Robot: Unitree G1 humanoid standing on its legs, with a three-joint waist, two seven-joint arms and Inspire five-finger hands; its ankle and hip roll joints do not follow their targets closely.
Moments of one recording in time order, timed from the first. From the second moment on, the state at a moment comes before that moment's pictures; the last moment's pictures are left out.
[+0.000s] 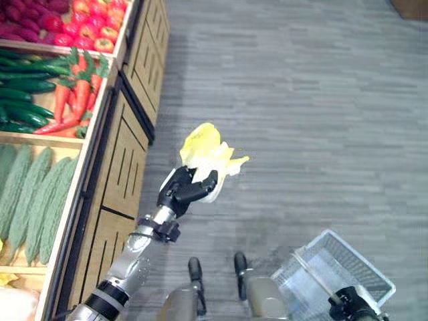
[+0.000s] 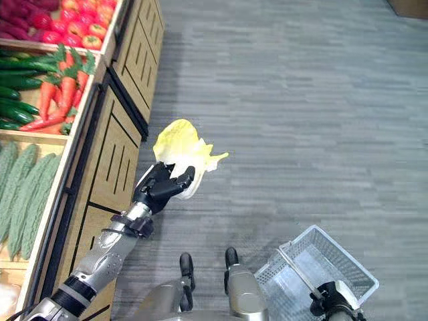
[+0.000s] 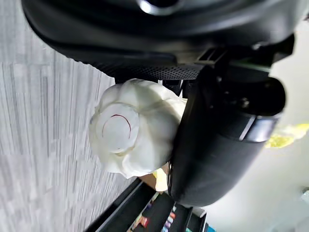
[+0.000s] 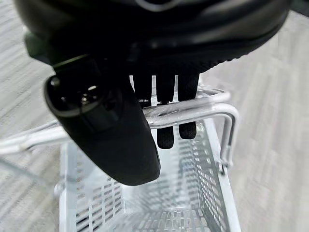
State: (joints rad) left arm -0.13 0.51 -0.43 0.08 -0.84 -0.21 -0.08; right arm 0.01 -0.44 0.13 1.29 -0.21 -0.11 -0.24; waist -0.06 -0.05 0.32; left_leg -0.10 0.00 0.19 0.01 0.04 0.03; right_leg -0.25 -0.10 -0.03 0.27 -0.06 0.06
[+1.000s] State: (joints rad) left arm -0.11 0.67 -0.45 0.11 -0.57 -0.20 -0.08; right arm -0.09 -0.56 0.25 1.29 -0.26 -0.11 -0.18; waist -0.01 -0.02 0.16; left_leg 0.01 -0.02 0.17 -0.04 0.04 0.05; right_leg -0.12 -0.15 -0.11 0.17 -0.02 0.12
